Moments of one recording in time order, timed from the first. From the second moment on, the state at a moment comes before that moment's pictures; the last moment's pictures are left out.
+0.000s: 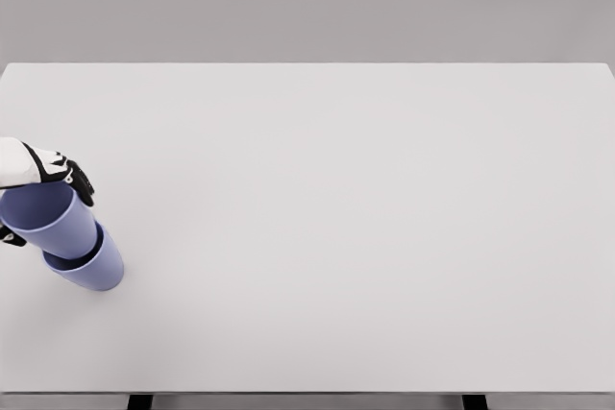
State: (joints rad) left arm -0.74 1.47 -0.90 -1.75 0.24 -0.61 -0.55; right arm -0.02 0.00 -0.08 0.15 0.07 -0.20 0.25
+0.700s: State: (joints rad) left arm -0.72 1.47 -0.89 -1.75 0.23 -0.61 -0.55; right arm -0.02 0.00 -0.08 0.15 0.07 -0.20 0.25
